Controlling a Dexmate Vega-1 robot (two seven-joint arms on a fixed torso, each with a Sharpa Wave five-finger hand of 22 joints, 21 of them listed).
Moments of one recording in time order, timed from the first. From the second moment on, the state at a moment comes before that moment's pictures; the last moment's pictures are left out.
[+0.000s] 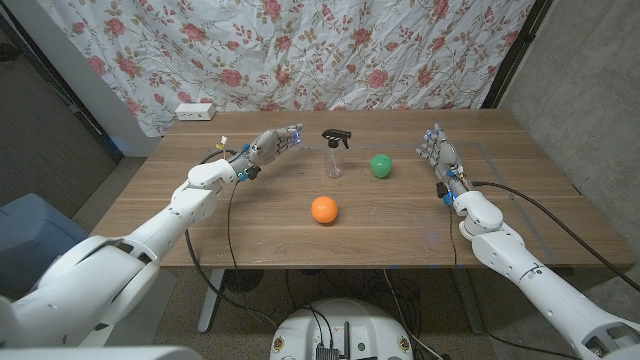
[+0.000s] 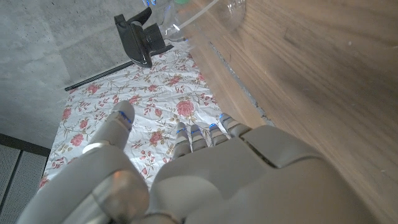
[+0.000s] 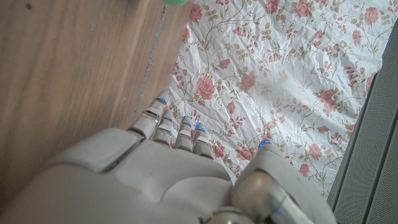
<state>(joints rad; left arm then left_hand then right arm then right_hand) 0.51 0.49 0.51 -0.89 -0.59 -0.38 -0.62 0.31 -0.01 0.71 -0.19 0.18 0.07 -0.09 0.20 0.17 -0.02 -0.11 0.19 0.17 -0.11 -0.04 0.17 0.17 -0.05 -0.03 0.18 0.16 -0.96 -0.55 -0.33 -1.40 0.59 0.34 -0.09 0.26 0.12 0.12 0.02 0.22 0.09 -0.04 0.18 0.18 0.11 0.04 0.19 0.19 0.06 0.07 0.19 0.33 0.31 0.07 0.17 0.17</state>
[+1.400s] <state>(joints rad) 0.47 0.52 0.63 -0.97 -0.42 -0.34 -0.61 0.50 -0.10 0.76 -0.19 0.18 -0.17 -0.09 0.18 0.17 -0.17 -0.06 0.18 0.17 -0.17 0.03 0.17 0.17 -0.17 0.01 0.17 0.17 -0.92 -0.55 -0.33 -1.34 0.60 0.38 -0.03 0.25 0.11 0.12 0.01 0.22 0.00 -0.03 0.17 0.18 0.07 0.05 0.19 0.19 0.04 0.08 0.19 0.31 0.28 0.07 0.18 0.17</state>
